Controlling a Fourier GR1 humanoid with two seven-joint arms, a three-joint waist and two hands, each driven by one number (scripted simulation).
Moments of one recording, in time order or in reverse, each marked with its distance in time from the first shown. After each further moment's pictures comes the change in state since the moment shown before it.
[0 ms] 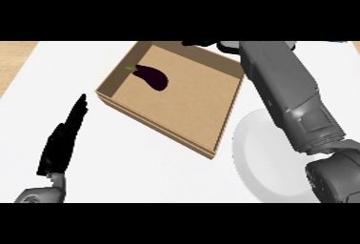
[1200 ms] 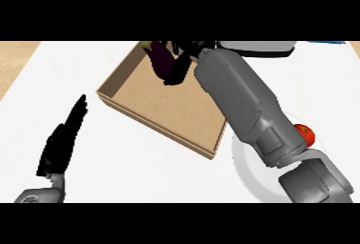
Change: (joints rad) left arm 0.005 0.007 -0.006 -0.002 0.009 0.003 0.002; right arm 0.010 0.136 0.331 -0.131 0.493 0.148 0.143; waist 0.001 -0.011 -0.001
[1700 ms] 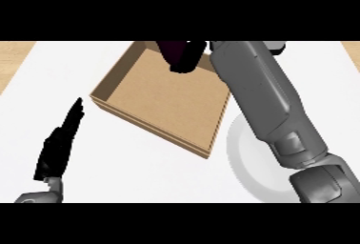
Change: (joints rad) left arm 0.025 0.003 0.008 -0.002 0.005 0.018 0.003; right arm 0.058 -0.051 -0.097 -0.282 0.044 0.151 -0.023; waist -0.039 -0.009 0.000
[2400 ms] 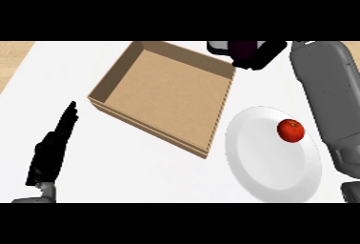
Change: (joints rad) left arm 0.035 0.028 0.010 -0.013 0.026 -0.001 -0.013; right arm 0.217 -0.246 -0.072 -0.200 -0.096 0.115 -0.221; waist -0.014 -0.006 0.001
